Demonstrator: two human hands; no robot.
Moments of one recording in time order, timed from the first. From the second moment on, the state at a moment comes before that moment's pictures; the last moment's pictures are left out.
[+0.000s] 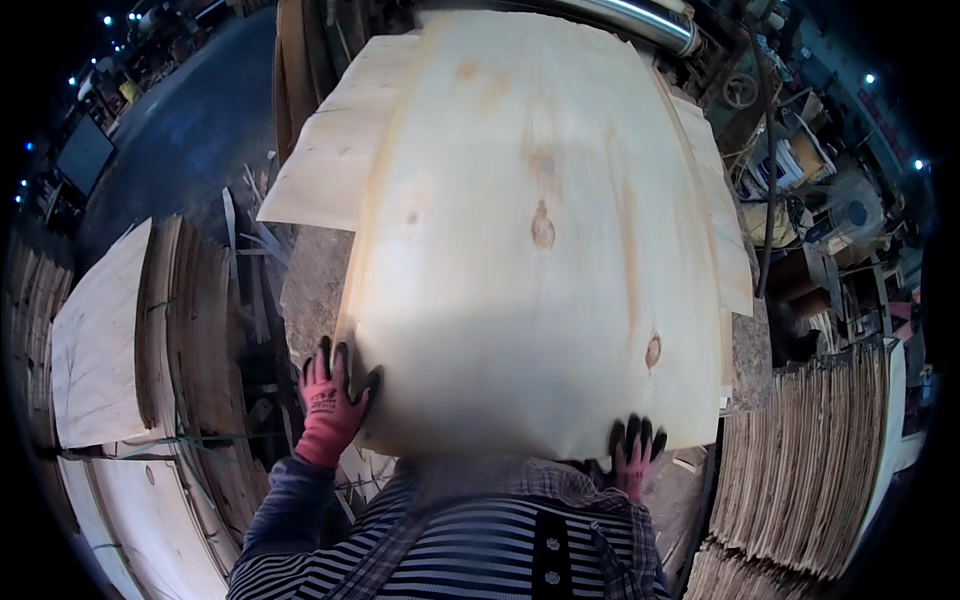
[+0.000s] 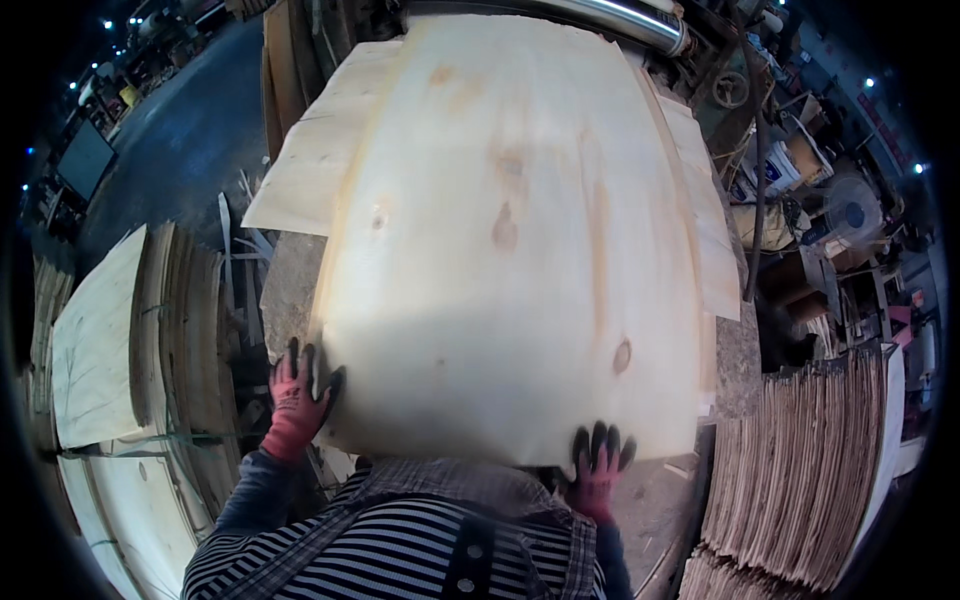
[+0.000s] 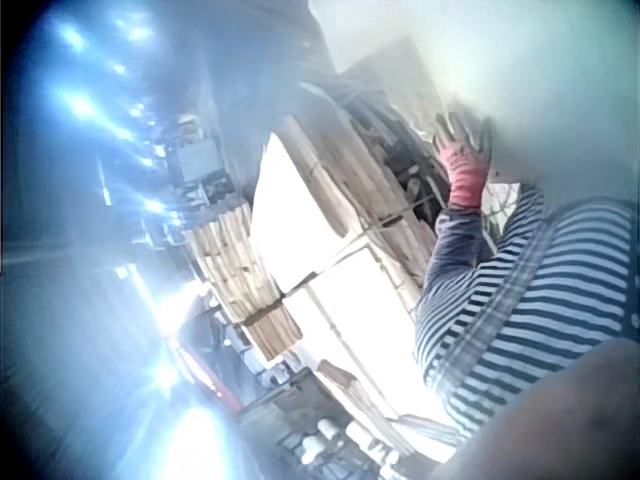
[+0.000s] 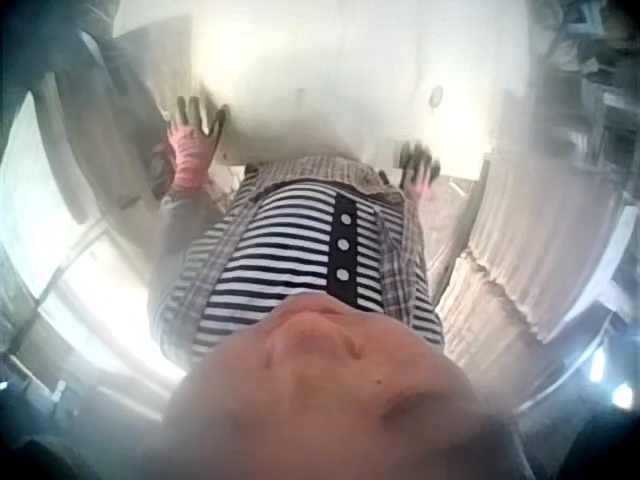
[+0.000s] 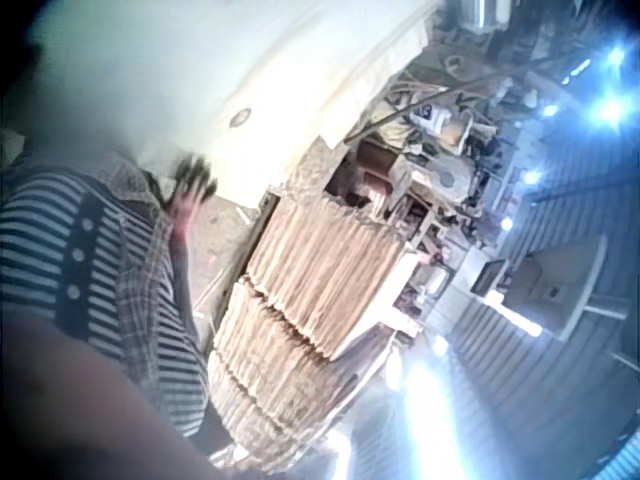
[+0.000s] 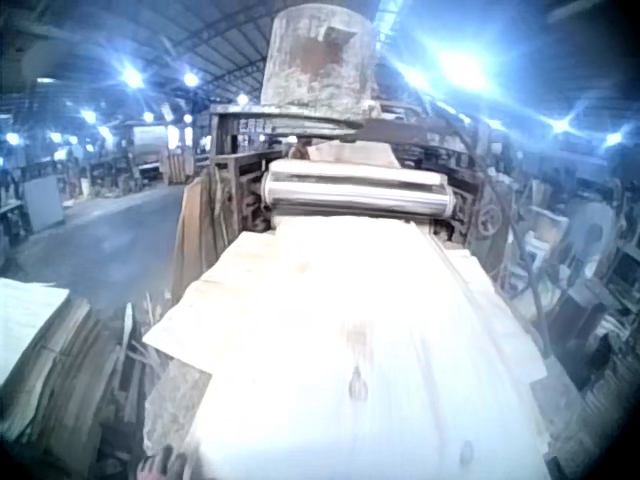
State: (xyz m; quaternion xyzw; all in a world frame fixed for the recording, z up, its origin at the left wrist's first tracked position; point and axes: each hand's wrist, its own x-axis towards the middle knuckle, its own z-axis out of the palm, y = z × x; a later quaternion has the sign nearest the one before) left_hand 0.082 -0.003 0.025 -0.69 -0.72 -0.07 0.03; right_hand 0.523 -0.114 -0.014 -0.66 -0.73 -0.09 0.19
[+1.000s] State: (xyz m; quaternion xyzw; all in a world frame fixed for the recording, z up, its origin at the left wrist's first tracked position) left_hand 0.060 0.078 0.095 -0.41 -0.41 -0.42 -0.70; right_hand 0.369 0.005 0.065 -0.54 -0.84 0.06 0.05
